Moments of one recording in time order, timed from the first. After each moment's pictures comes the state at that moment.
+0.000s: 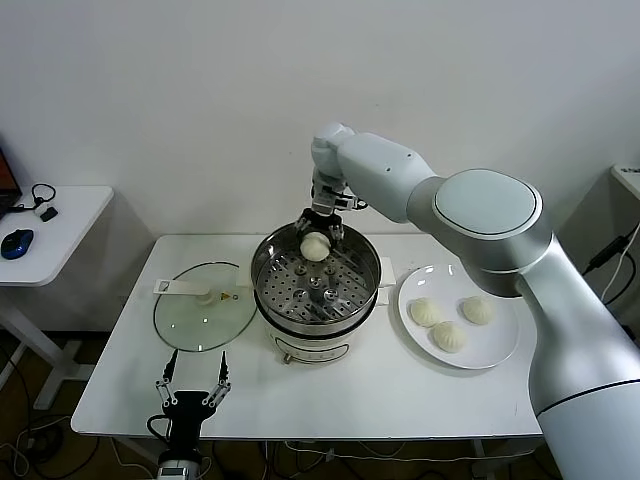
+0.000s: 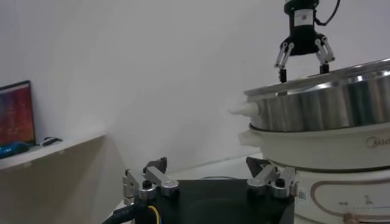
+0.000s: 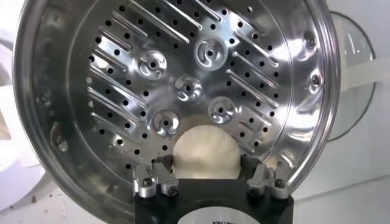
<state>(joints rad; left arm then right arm) 1.71 -1.61 -0.60 -1.88 0.24 -0.34 -0.06 0.52 1.61 -1.52 0.47 0.13 0.82 -1.02</state>
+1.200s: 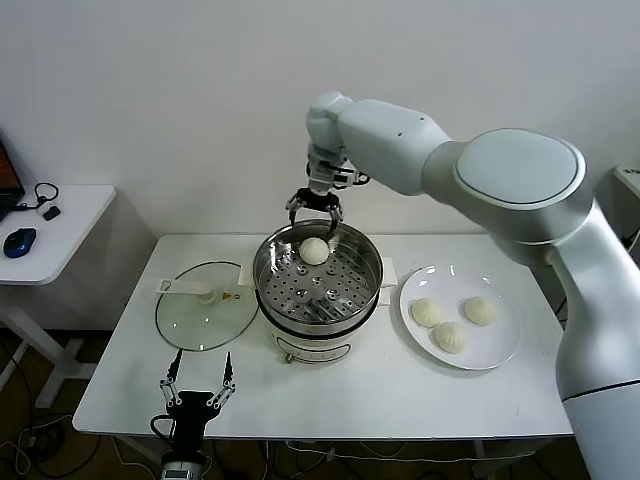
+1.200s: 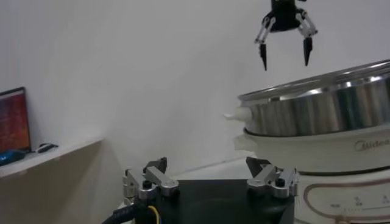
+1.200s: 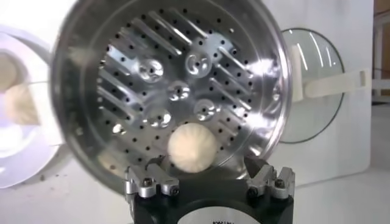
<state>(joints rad) 1.72 -1.61 -0.58 -1.91 0.27 -0.33 -0.05 0.71 1.53 -1.64 0.65 0.29 0.82 -1.06</state>
